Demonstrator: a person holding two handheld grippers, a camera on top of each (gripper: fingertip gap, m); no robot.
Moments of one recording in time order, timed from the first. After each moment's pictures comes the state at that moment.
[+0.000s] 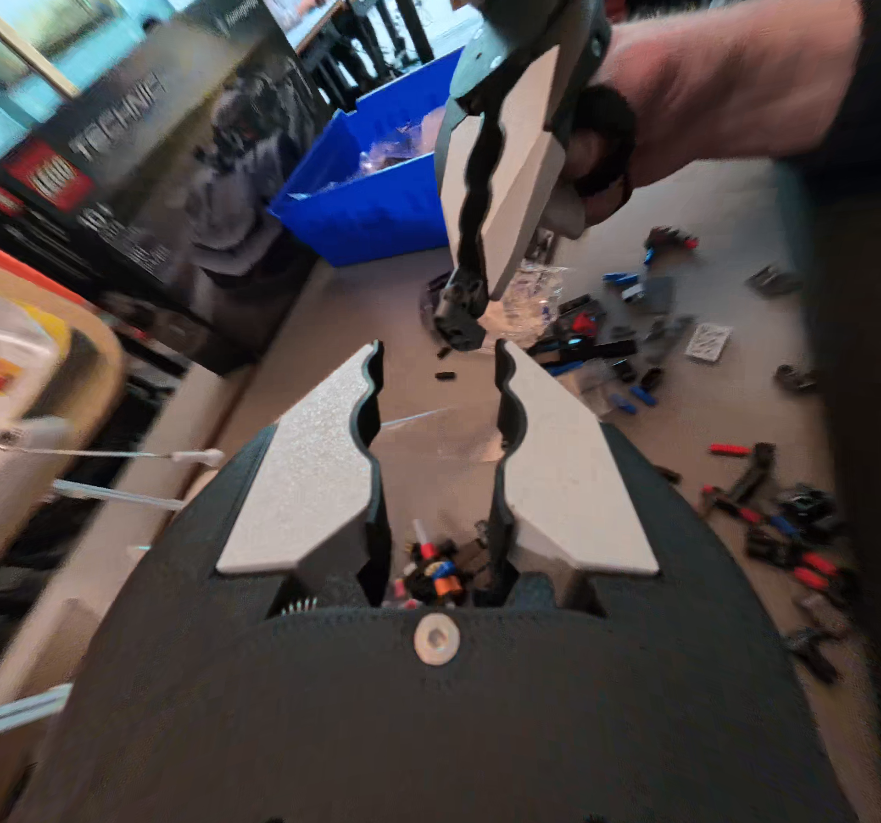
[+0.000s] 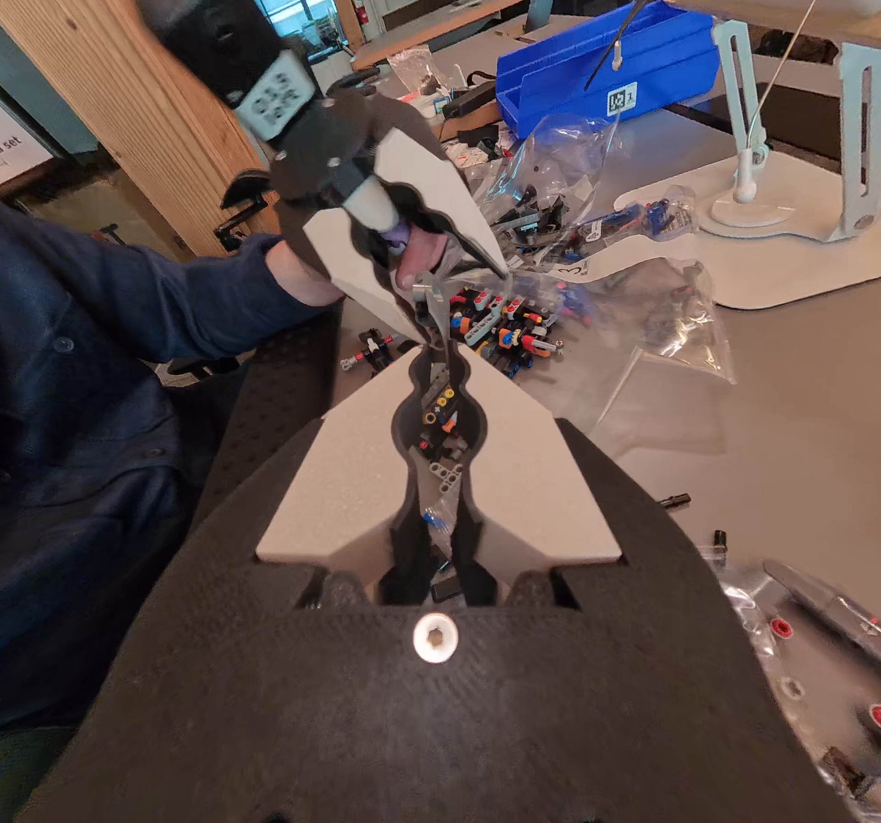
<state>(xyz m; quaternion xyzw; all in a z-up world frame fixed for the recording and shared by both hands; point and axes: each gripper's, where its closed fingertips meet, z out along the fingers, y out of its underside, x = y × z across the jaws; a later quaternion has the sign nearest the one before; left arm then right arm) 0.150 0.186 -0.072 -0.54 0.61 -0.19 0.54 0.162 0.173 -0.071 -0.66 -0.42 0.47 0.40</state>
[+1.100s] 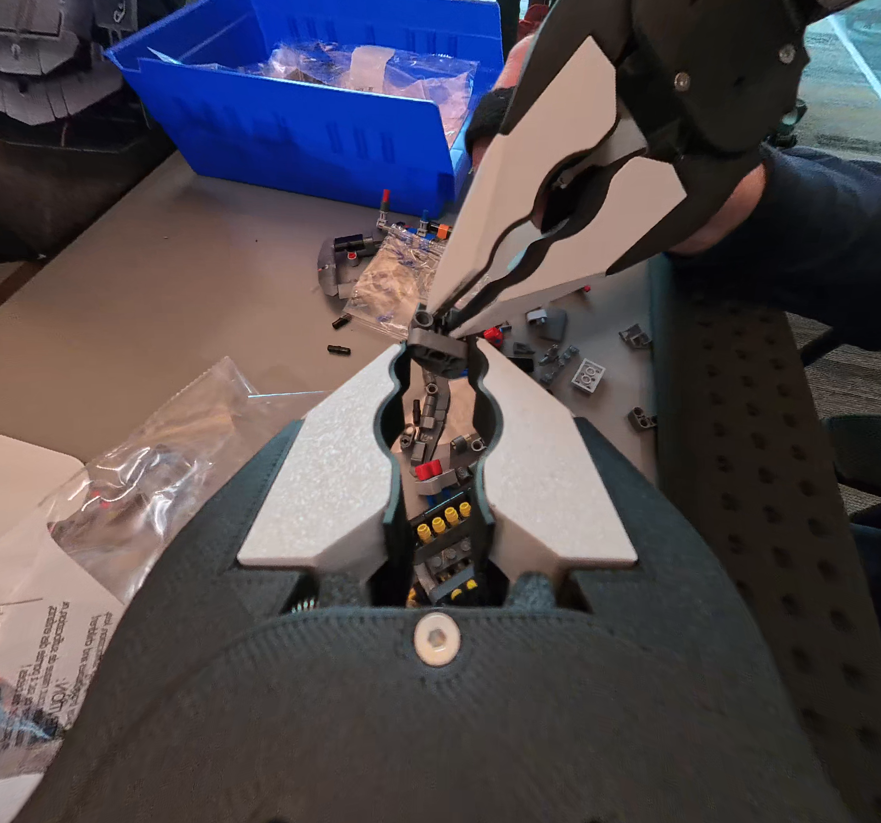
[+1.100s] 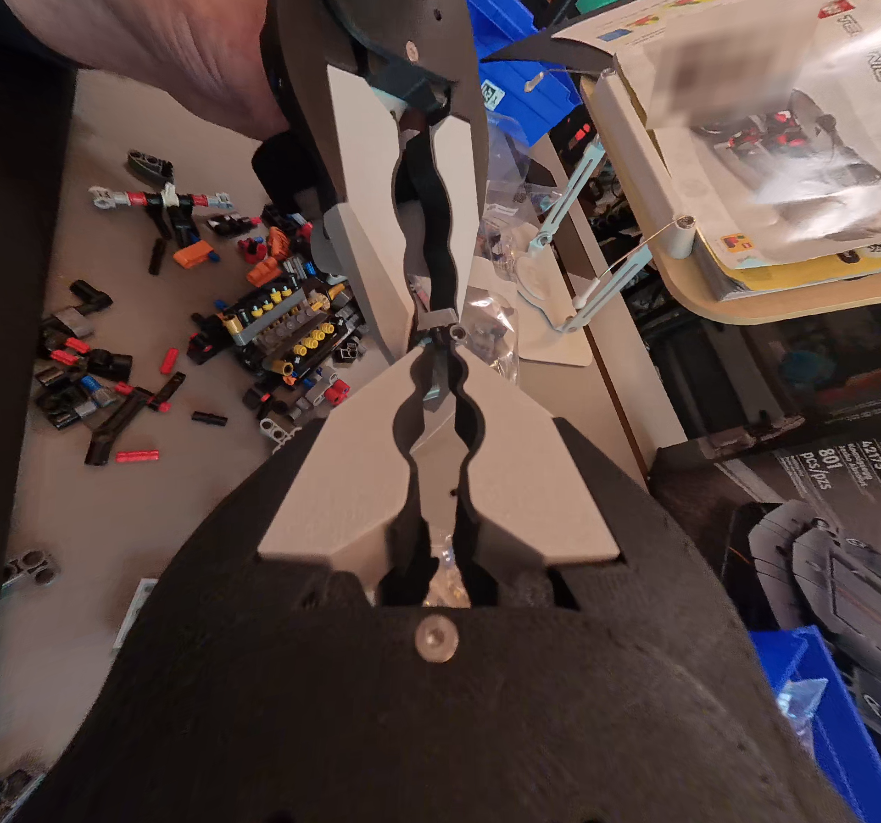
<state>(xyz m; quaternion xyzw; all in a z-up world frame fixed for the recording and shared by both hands) 0.161 0.175 -0.095 -0.65 0.55 -0.34 0.40 0.148 0.179 -0.080 -0.59 -0.58 0.06 0.55</state>
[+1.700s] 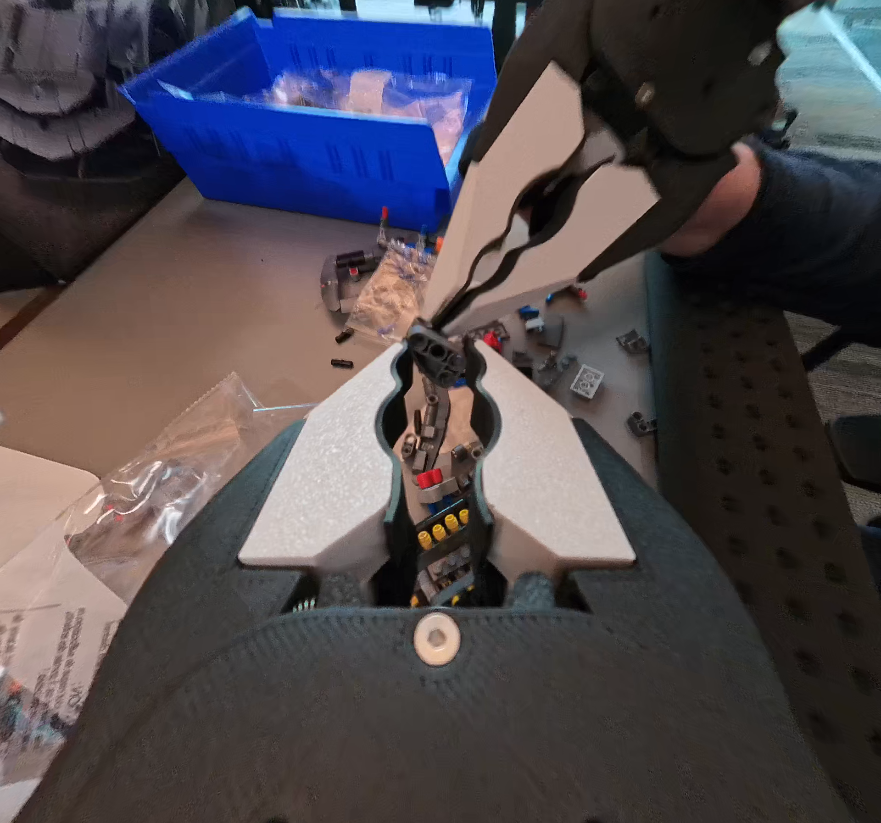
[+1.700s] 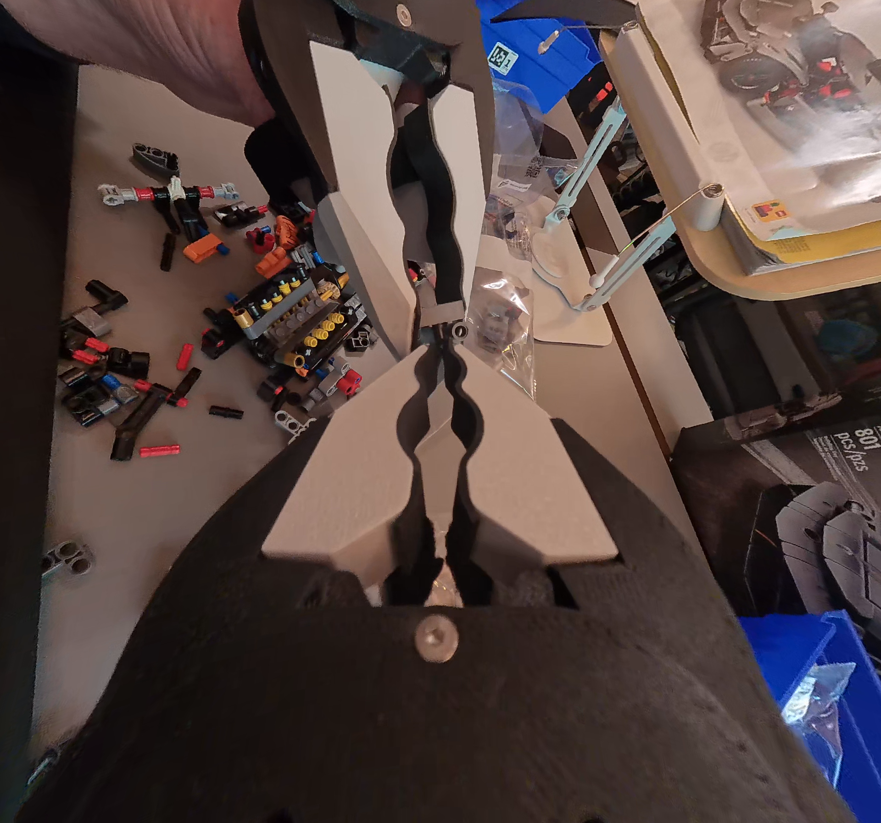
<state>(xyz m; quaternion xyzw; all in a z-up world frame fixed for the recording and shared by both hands) 0.161 0.172 -0.087 -0.63 0.56 -0.34 0.42 0.151 0.179 -0.086 -0.62 -0.58 0.07 0.53</state>
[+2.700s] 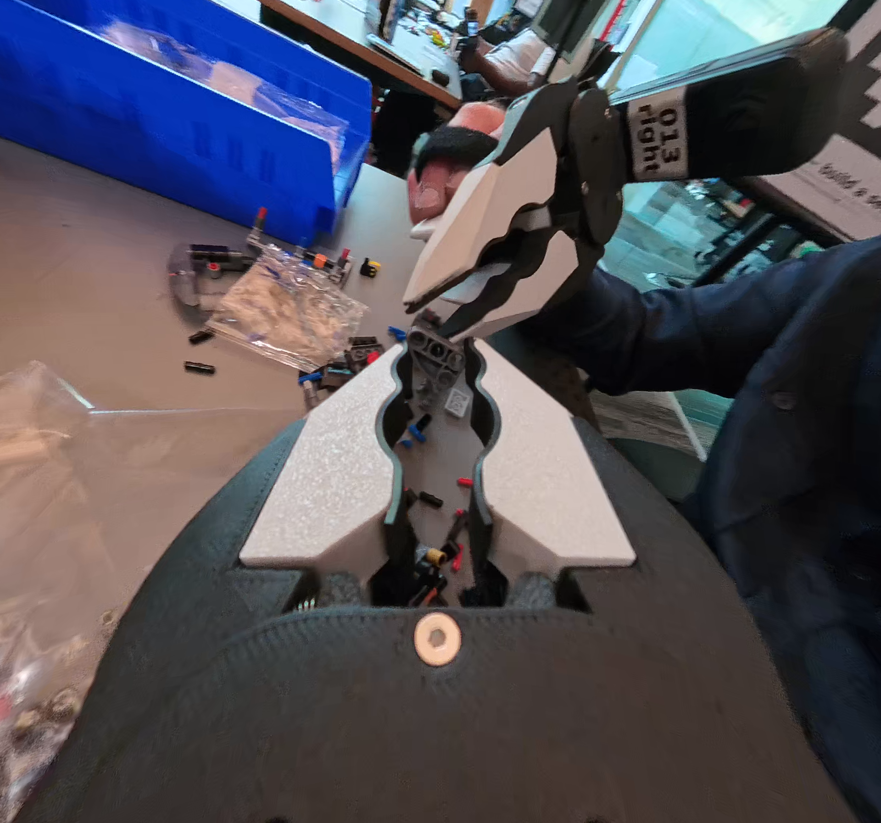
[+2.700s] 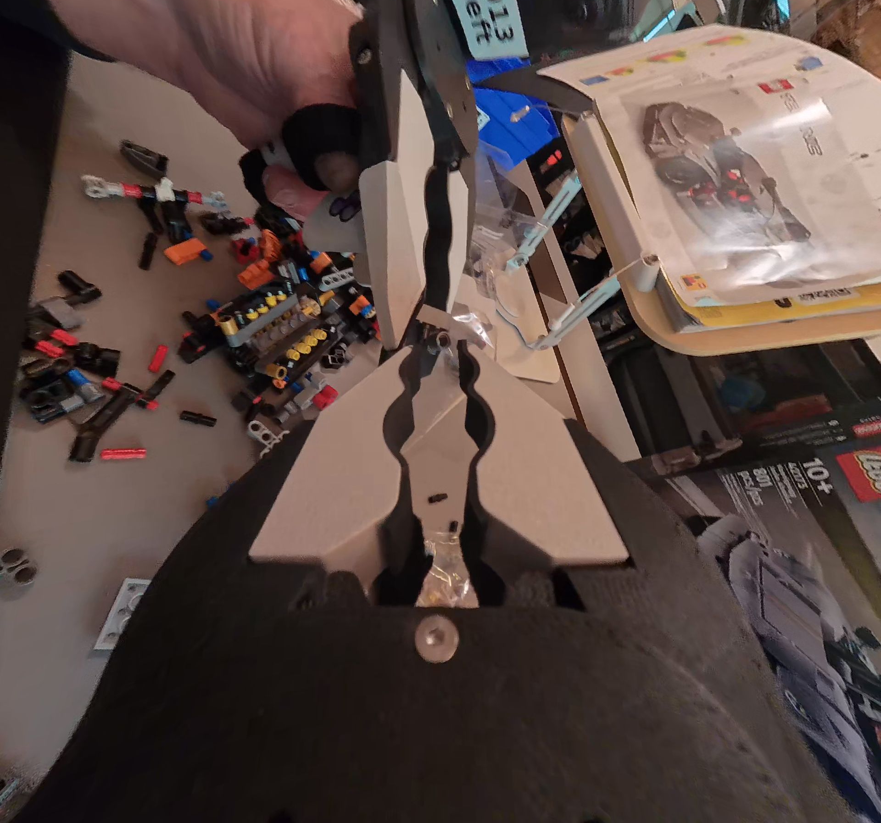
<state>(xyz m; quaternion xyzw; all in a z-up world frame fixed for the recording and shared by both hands) 0.156 0.150 -0.075 -0.61 0.50 -0.55 0.27 0.146 0.169 -0.069 -0.55 -0.60 0.03 0.58</state>
